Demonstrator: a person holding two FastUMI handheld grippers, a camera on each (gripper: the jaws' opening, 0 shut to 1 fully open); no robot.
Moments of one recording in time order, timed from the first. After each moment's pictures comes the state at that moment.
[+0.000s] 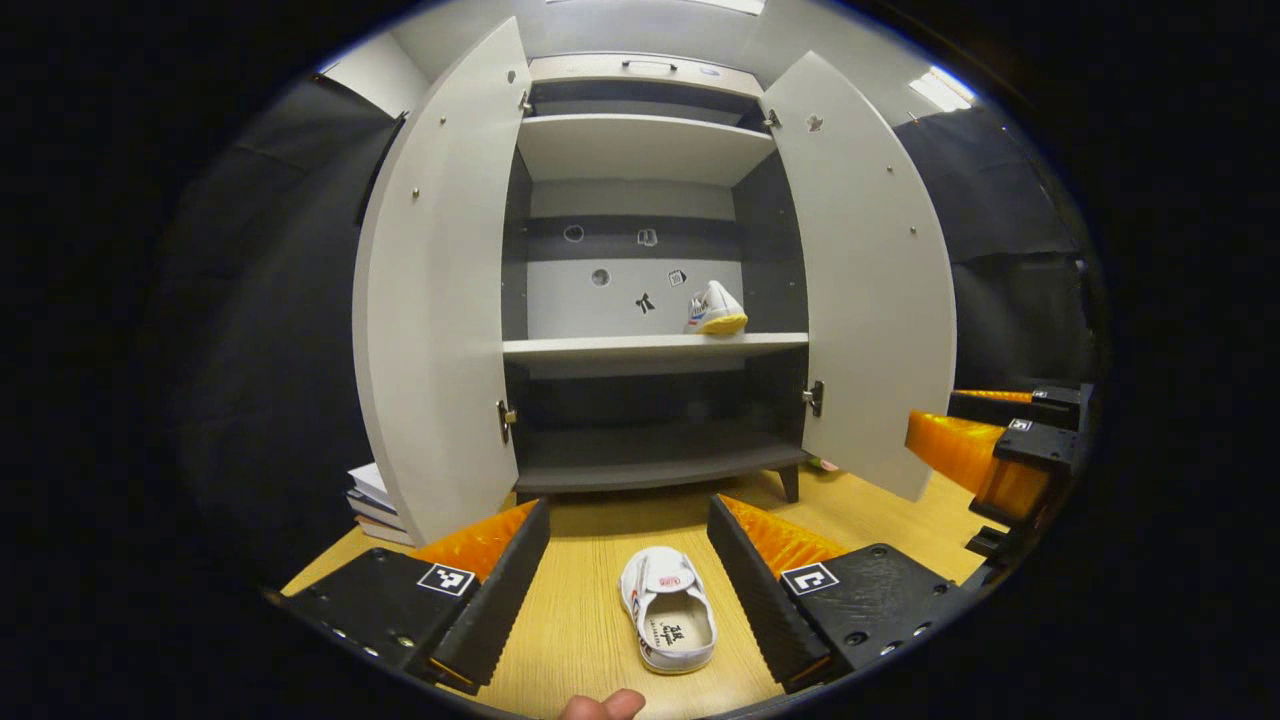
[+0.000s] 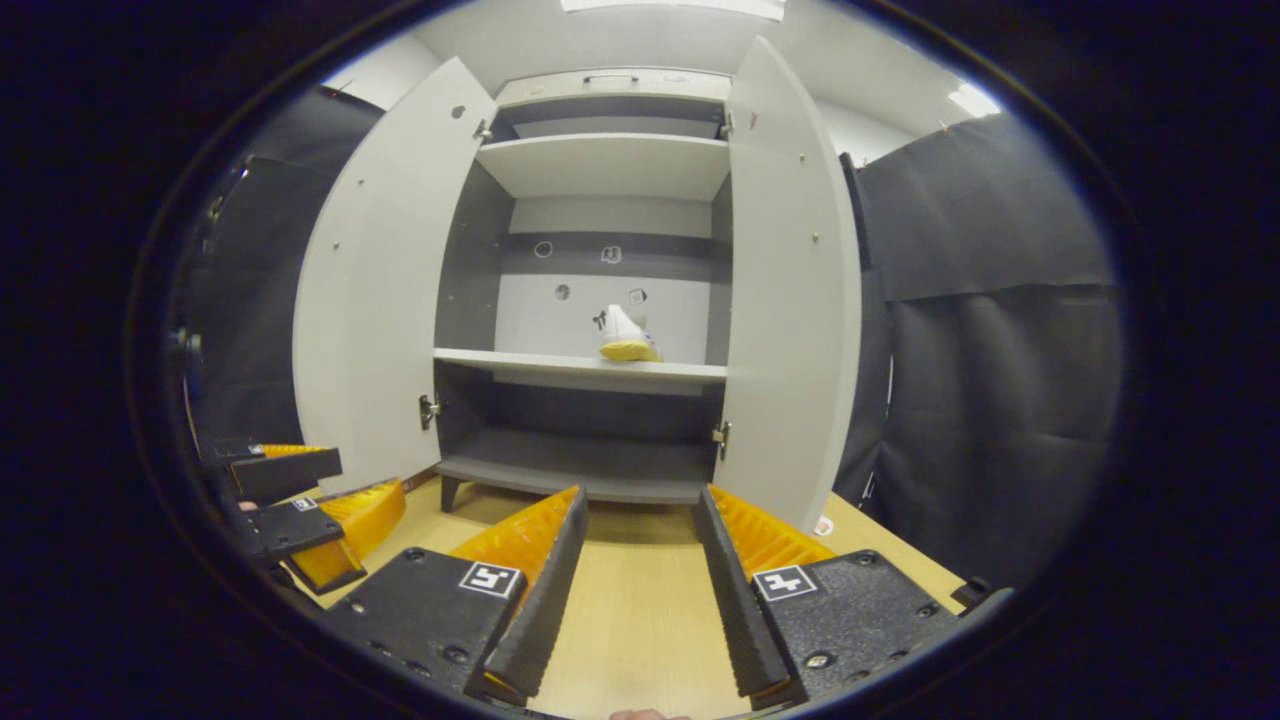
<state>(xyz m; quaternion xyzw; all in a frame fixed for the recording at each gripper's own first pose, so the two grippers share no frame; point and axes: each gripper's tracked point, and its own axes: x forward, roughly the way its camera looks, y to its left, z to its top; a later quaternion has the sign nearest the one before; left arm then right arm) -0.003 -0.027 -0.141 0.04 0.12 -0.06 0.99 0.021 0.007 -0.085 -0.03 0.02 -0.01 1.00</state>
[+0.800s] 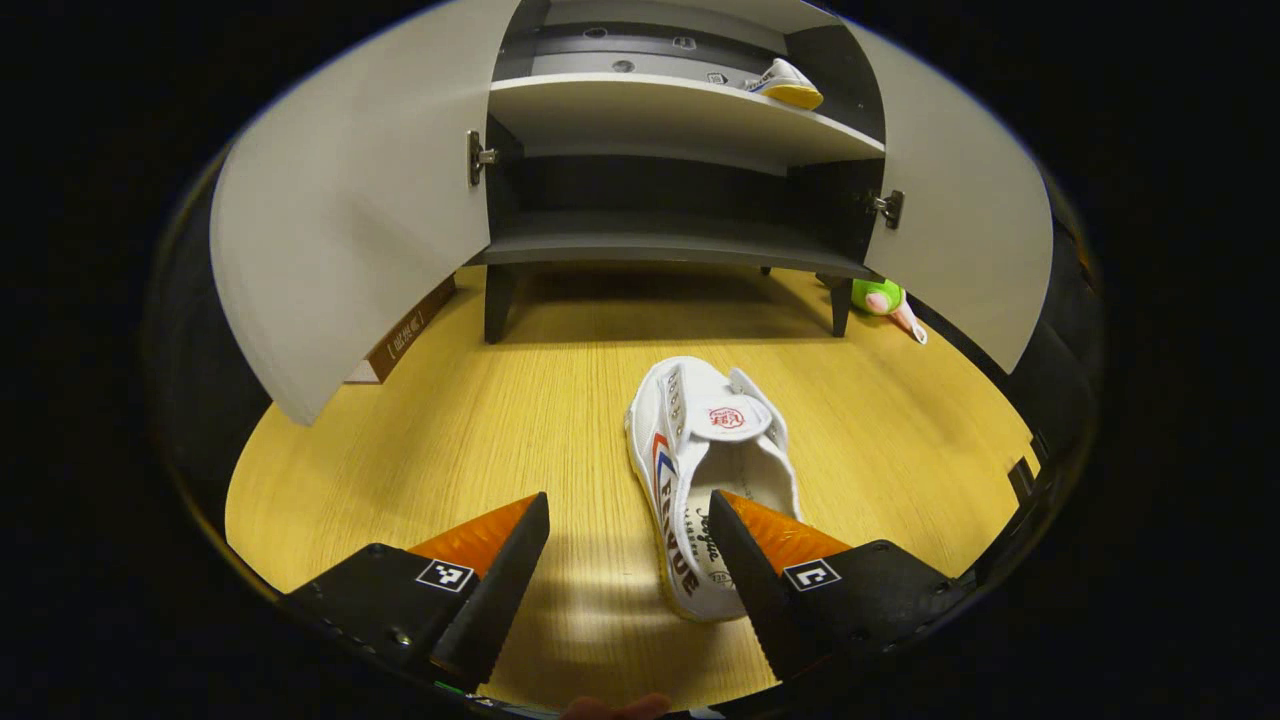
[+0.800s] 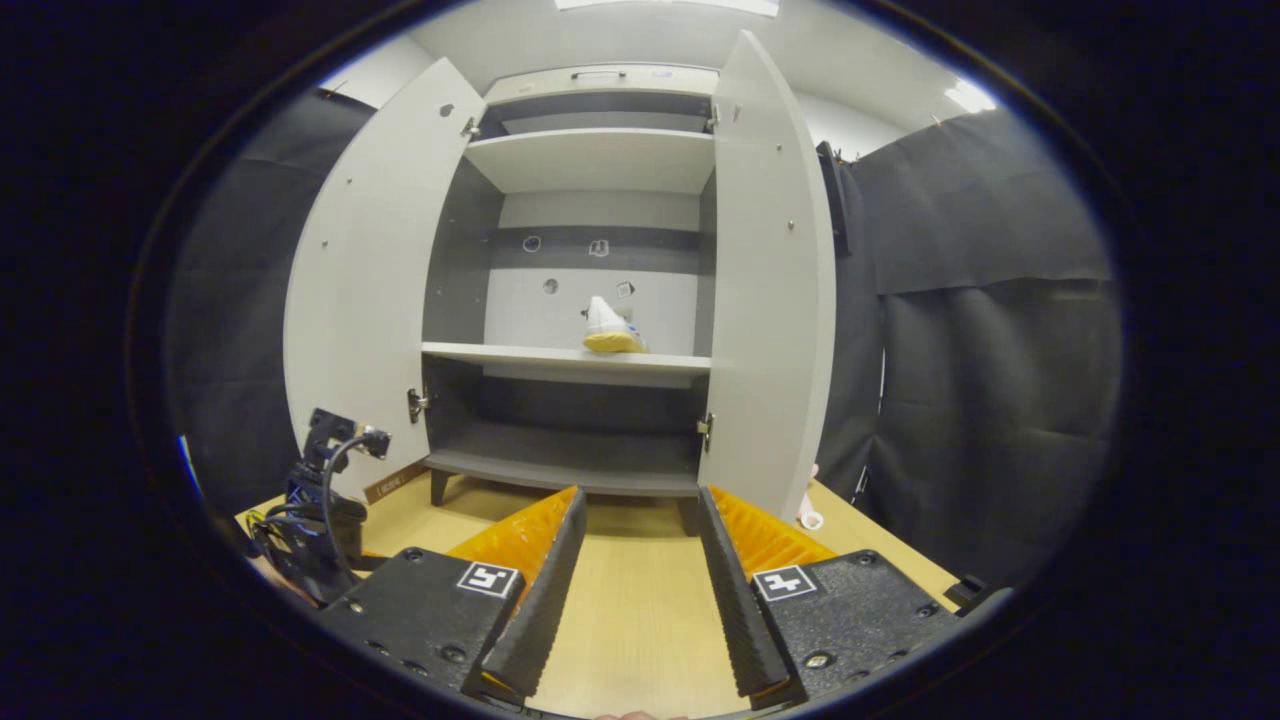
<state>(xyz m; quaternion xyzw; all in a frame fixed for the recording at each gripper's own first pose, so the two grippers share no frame) 0.018 -0.001 -0.322 0.01 0.38 -0.05 0.92 0.023 0.000 -0.095 -0.03 0.05 0.00 1.00</state>
